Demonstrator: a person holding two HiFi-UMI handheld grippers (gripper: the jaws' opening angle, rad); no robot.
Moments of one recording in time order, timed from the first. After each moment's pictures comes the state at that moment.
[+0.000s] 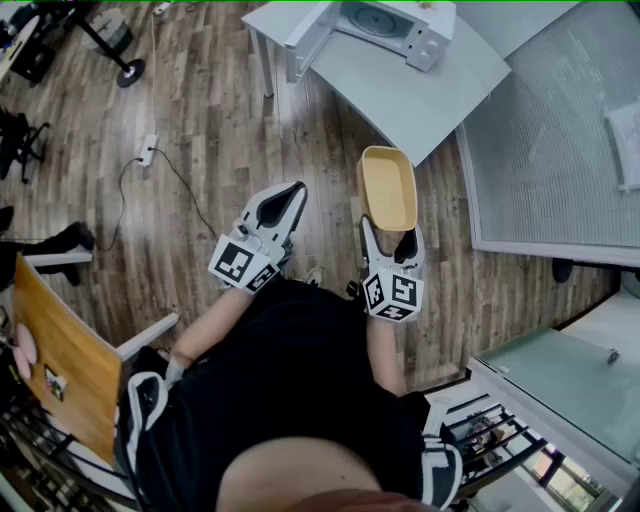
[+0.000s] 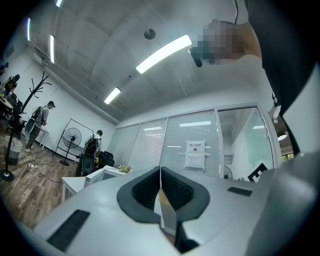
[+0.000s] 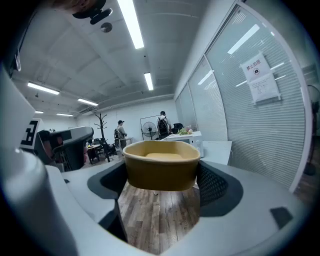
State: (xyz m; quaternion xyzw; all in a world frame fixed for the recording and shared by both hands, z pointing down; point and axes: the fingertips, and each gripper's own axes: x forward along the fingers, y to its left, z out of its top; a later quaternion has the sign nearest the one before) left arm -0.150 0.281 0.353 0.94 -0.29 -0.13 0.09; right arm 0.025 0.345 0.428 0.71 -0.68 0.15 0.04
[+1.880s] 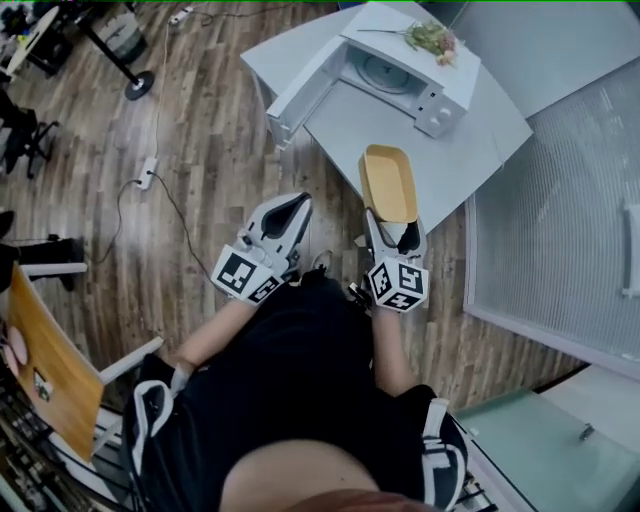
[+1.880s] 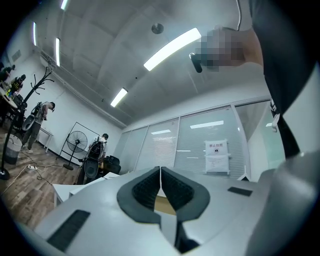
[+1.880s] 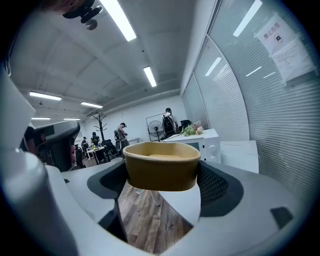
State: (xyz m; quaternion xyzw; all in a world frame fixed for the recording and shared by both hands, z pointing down) left arm -0.023 0.027 0.370 0.92 -0.34 -0.15 0.09; right arm 0.159 0.031 0.471 0.66 -0.73 0.17 0.03
